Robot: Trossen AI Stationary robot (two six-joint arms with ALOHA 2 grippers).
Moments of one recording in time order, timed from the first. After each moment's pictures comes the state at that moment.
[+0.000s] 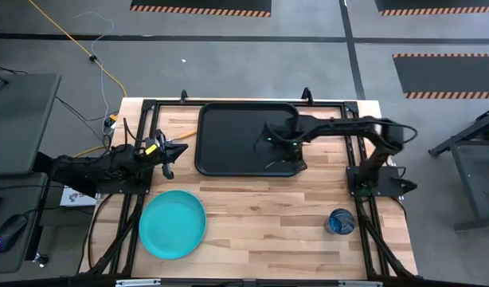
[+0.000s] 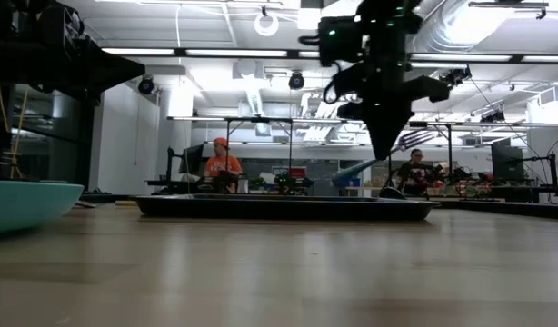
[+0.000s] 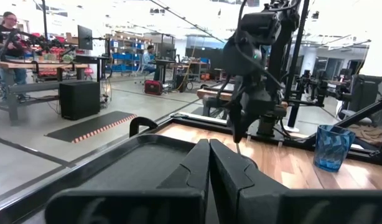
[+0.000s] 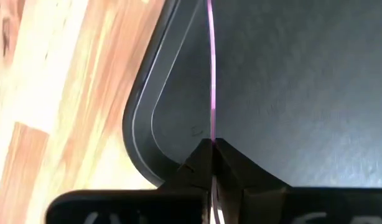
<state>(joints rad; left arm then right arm) 0.00 0.01 0.01 0.12 -0.35 -0.05 -0.22 1.74 1.33 -1.07 -0.01 -0.67</state>
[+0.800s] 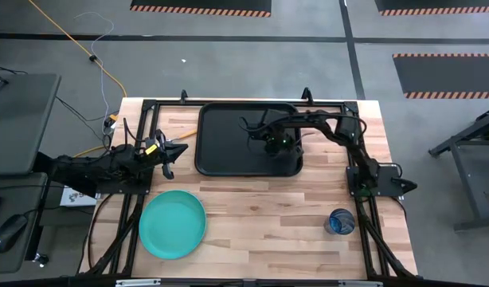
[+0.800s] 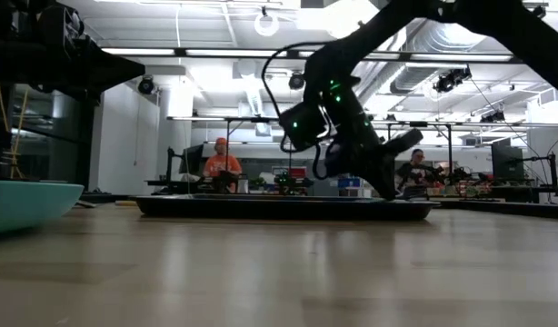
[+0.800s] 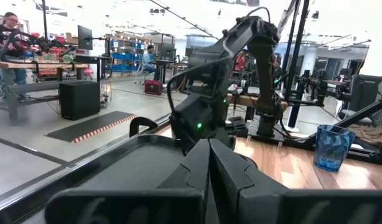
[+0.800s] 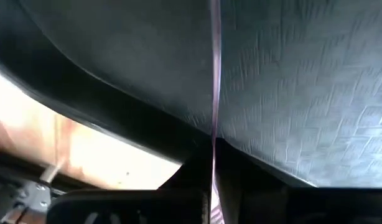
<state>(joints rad) 0.00 0.01 0.01 0.12 -0.35 -0.05 -0.35 2.22 1.64 -1.41 0.25 -0.86</state>
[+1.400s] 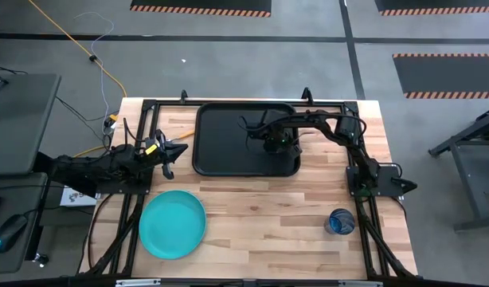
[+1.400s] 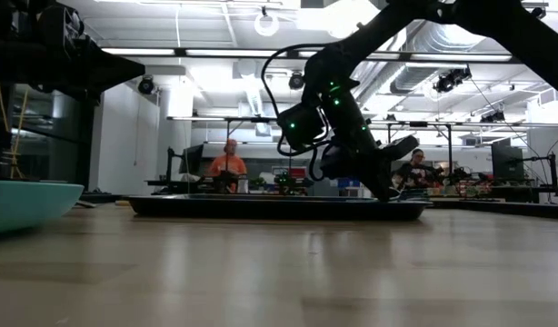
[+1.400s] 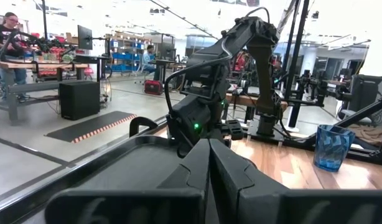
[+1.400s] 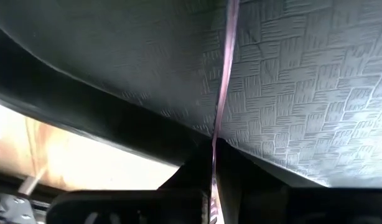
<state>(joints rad) 0.00 0.01 0.01 0.12 -0.35 -0.05 -0.34 2.22 1.64 -1.36 0.30 -0.84</state>
